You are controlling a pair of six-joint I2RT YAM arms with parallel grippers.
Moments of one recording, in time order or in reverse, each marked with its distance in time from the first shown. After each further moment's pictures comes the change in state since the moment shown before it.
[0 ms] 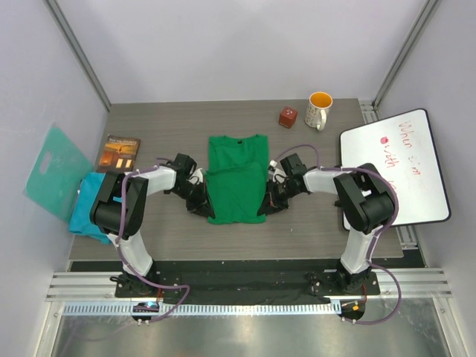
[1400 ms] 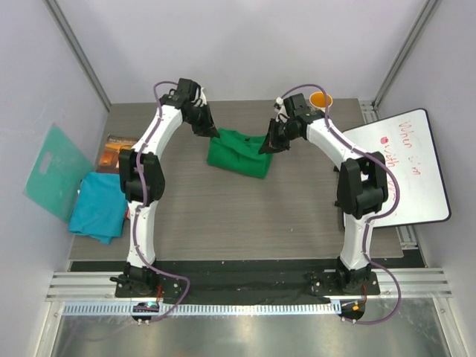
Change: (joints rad) left arm 0.061 0.451 1.198 -0.351 -0.198 0.025; right arm -0.097 0.139 0.767 -0.400 0.216 -0.044
